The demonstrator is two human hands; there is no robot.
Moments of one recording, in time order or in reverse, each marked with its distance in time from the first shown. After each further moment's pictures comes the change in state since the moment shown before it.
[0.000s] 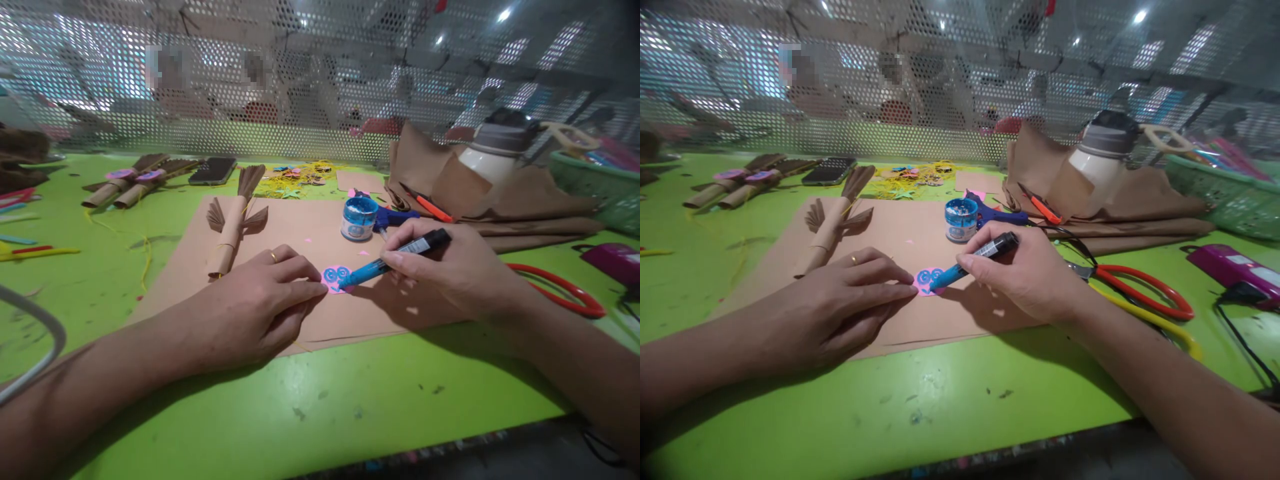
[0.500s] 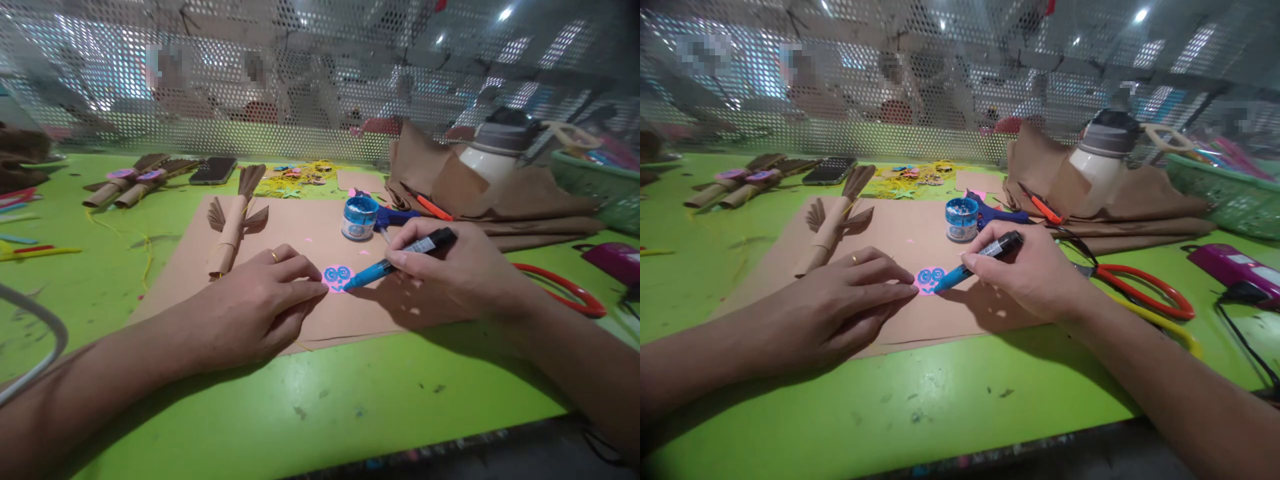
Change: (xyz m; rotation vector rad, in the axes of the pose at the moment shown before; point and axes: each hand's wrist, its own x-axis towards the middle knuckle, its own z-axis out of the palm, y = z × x) left_hand 0.001 0.000 0.001 -0.002 0.007 -0.003; right_hand 0.000 -0.005 -0.002 -0.050 0.024 0.025
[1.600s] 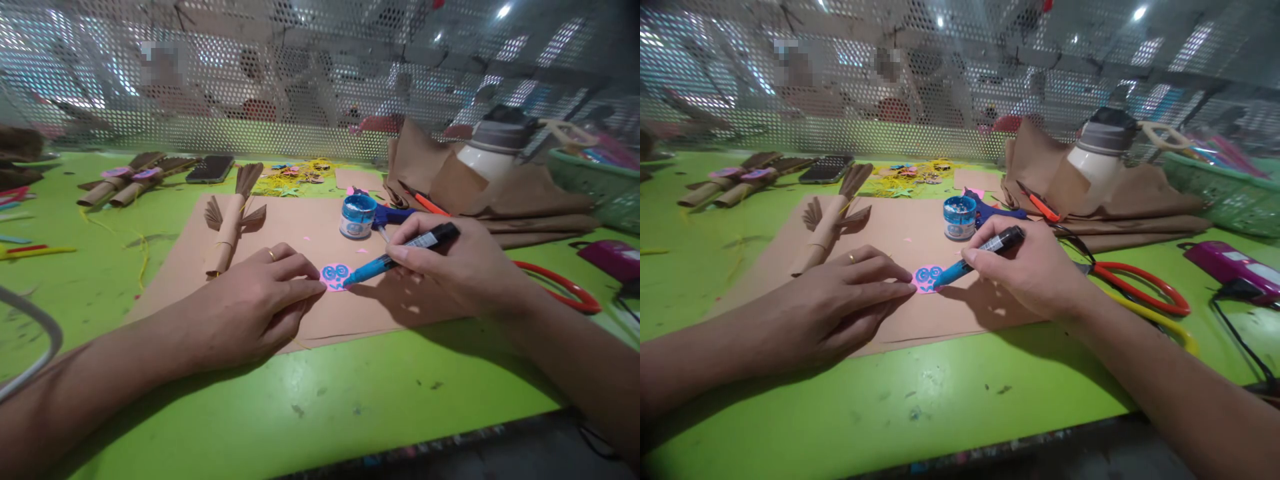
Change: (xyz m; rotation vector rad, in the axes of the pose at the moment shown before) left_hand 0.000 0.002 -0.002 -0.007 -0.014 -0.015; right_hand 0.000 -0.002 0.000 -0.009 0.045 -0.031
